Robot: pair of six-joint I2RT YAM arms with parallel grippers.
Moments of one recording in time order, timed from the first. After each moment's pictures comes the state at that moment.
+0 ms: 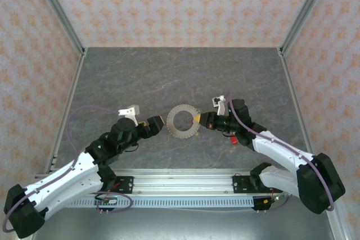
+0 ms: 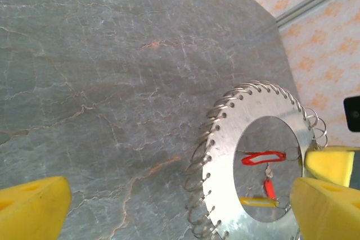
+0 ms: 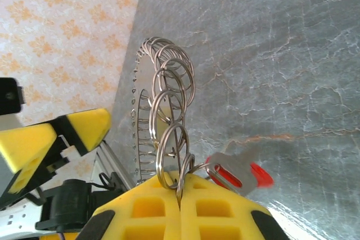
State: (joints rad) left arm -0.69 0.68 0.40 -0.19 -0.11 -0.92; right arm 0.52 1.08 0.47 0.13 -0.59 0.83
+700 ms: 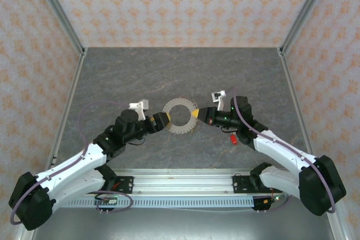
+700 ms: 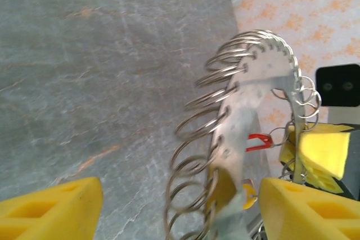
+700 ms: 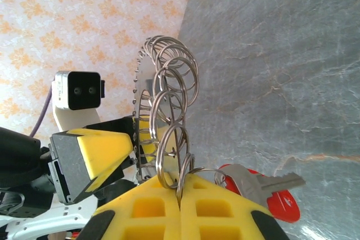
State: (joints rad) left arm -0.63 0.87 0.45 0.01 0.14 -0.96; right arm 0.52 1.06 0.51 0.23 -0.67 0.94
